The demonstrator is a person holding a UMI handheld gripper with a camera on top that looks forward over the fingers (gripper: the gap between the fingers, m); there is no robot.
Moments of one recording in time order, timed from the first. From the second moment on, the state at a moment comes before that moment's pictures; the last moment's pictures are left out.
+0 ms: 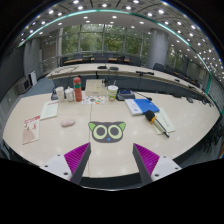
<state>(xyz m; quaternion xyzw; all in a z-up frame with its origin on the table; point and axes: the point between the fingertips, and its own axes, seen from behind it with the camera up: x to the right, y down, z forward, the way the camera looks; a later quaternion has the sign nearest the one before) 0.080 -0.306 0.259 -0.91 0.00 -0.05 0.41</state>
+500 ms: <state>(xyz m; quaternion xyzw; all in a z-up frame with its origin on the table) 0.016 -0.262 0.115 -0.92 0.00 -0.04 0.38</state>
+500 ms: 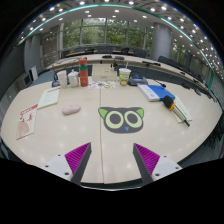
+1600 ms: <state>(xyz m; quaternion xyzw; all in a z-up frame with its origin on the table) -0.233 0.026 -0.011 -0.90 -0.03 0.02 0.43</state>
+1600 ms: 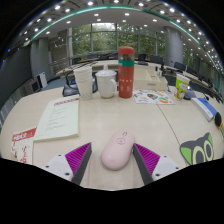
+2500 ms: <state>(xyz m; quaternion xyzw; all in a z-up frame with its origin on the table) -0.143 -0.003 0.165 -0.85 -0.03 0.04 0.53</state>
